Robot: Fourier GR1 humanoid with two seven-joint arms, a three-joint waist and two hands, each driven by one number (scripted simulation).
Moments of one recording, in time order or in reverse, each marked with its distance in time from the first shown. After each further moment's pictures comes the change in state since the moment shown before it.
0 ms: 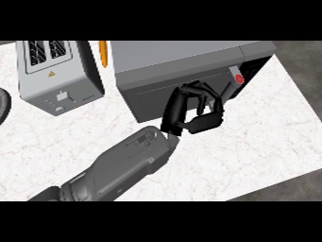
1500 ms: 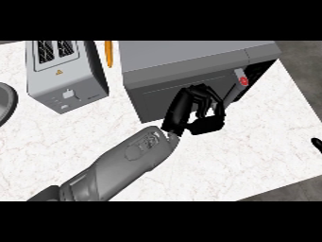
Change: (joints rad) left arm -0.007 0.000 0.007 -0.006 -0.226 -0.036 0.235; right arm 0.045 0.078 0.021 0.068 0.154 -0.032 -0.062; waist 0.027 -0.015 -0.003
